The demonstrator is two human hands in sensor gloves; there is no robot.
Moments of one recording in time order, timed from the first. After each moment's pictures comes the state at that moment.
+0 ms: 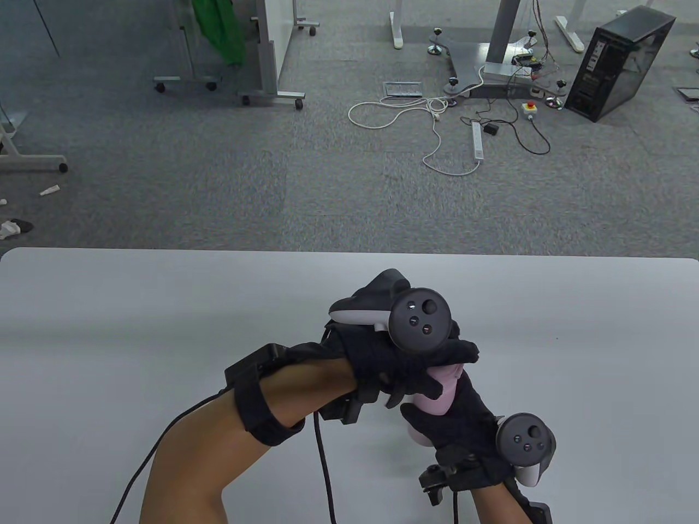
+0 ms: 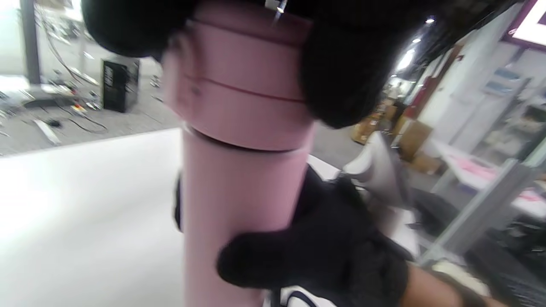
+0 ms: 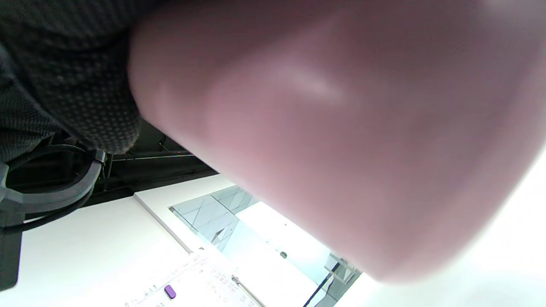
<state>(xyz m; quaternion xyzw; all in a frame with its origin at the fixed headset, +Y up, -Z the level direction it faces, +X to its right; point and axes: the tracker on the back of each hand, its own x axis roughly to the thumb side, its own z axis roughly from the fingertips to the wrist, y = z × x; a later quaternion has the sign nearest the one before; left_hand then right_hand) 0.022 -0.506 -0.326 -0.15 -0.48 0.06 0.86 0.181 -0.697 -0.272 0.16 -0.17 0.82 0.53</state>
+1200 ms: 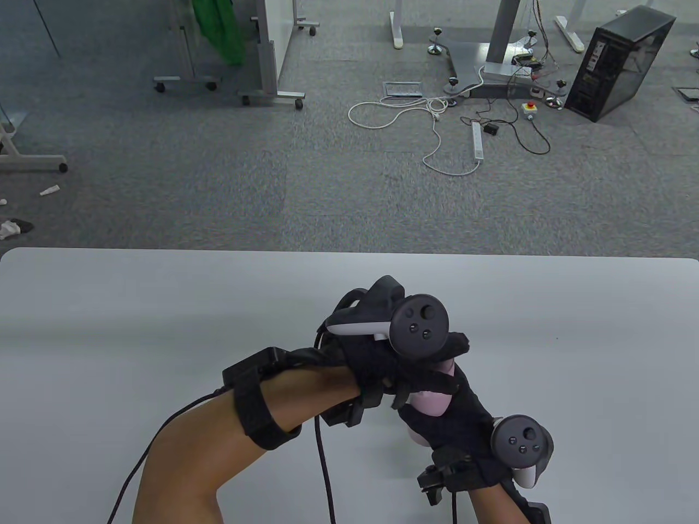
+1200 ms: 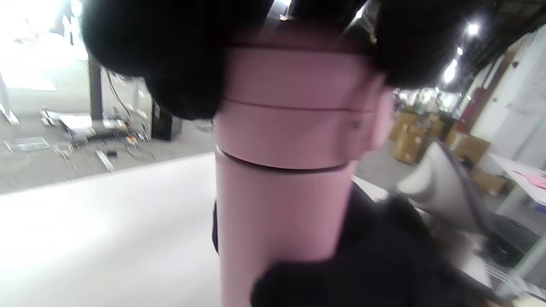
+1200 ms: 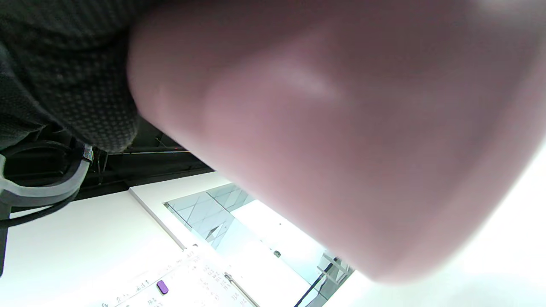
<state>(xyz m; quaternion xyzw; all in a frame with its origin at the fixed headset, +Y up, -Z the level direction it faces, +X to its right) 0.017 -0.510 -0.320 -0.07 -0.43 0.06 0.90 0.177 -0.696 -0.269 0.16 -0.17 0.82 0.52</state>
